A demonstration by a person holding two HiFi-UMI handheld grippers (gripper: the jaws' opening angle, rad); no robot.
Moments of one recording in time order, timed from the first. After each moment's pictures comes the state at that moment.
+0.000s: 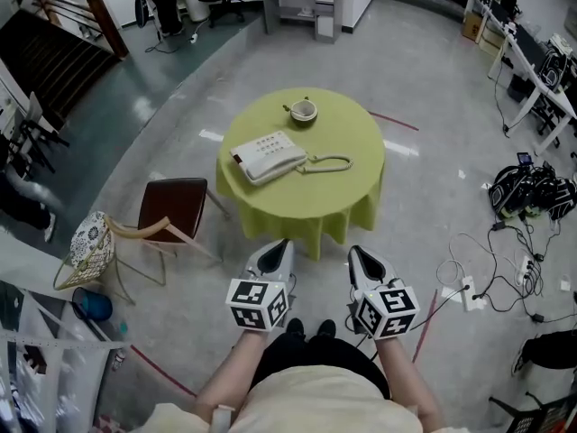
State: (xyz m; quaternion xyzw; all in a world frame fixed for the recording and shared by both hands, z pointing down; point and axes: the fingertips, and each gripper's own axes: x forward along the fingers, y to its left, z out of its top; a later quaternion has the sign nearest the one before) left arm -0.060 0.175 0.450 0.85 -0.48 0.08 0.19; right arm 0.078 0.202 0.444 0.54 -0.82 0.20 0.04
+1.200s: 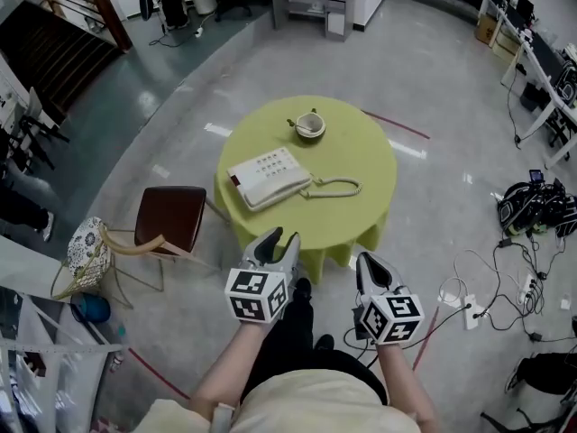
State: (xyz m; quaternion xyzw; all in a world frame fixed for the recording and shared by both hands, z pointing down) left arm -0.060 0.054 0.452 0.84 -0.49 0.09 0.19; right arm 0.098 0.105 0.468 0.55 -0.80 0.24 0.04
